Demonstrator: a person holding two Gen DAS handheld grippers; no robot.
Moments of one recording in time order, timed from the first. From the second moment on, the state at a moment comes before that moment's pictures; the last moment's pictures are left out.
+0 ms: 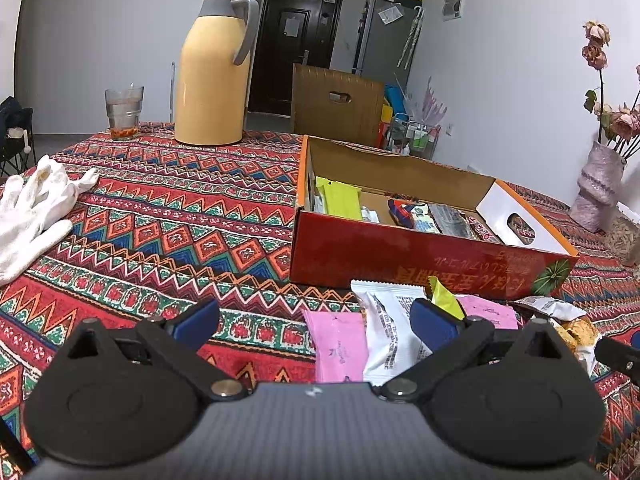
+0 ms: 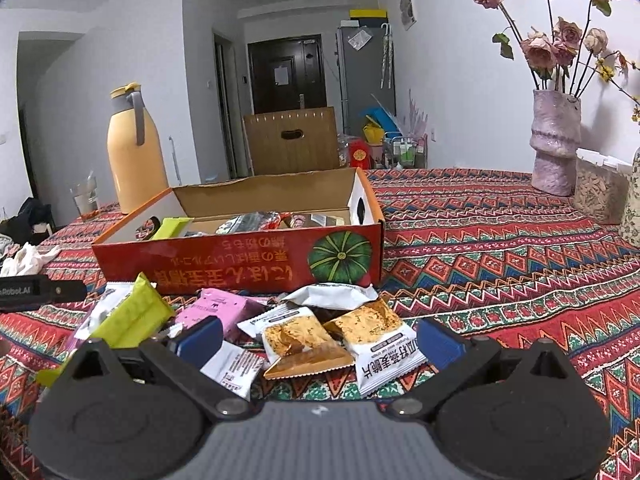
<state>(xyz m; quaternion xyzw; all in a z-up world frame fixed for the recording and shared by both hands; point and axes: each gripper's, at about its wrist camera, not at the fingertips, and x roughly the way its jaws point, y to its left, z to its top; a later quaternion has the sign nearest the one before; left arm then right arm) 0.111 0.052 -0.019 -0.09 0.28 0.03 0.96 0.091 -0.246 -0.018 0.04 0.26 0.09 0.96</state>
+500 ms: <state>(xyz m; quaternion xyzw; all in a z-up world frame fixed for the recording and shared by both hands) 0.108 0.056 -0.019 -0.10 0.27 0.02 0.96 0.096 -0.253 -0.021 0.03 0.26 0.07 0.96</state>
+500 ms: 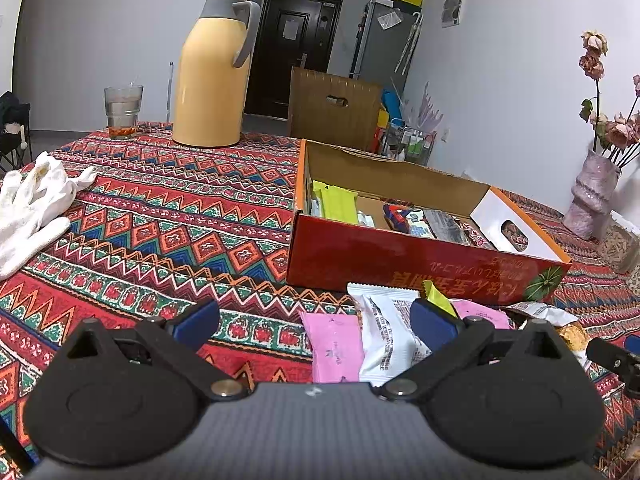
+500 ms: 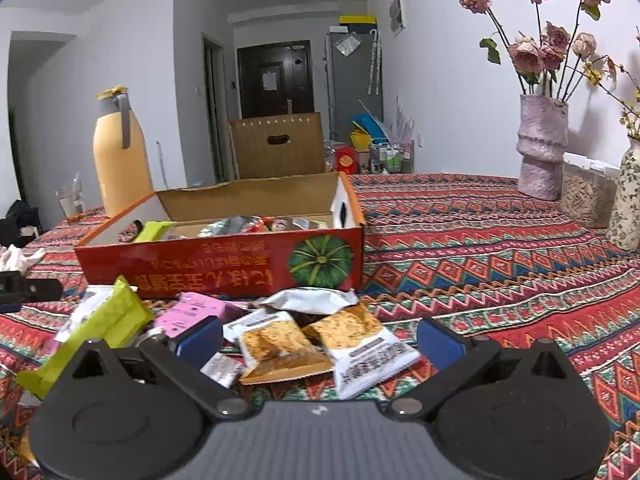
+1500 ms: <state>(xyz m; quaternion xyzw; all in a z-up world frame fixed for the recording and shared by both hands) 0.112 0.058 -0.021 -0.11 0.29 0.03 0.95 0.134 -0.265 -0.039 -0.01 0.31 0.09 0.95</state>
